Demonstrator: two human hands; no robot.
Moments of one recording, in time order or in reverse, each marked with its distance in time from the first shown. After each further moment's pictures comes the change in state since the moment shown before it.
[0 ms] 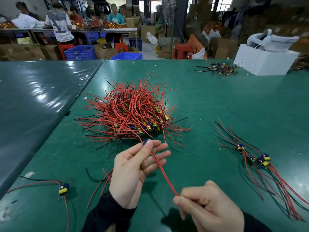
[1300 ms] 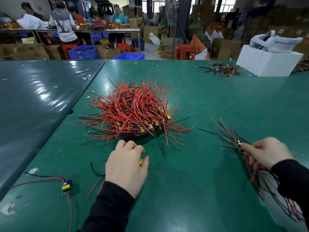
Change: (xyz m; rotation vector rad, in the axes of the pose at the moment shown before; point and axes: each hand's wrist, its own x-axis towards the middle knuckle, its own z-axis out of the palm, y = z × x) left_hand 0.013 -0.005 -0.030 1.825 0.175 0.541; right_hand 0.003 0.085 -0.135 -0.474 0.447 0.873
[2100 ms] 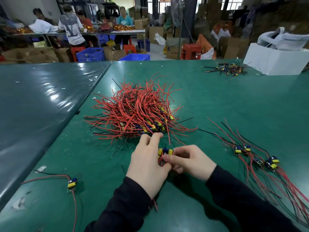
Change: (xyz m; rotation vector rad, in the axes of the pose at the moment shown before) left_hand 0.006 0.036 -0.010 -0.364 -0.088 -0.042; right_hand -0.063 -0.113 0.094 0.706 -0.737 -0.334
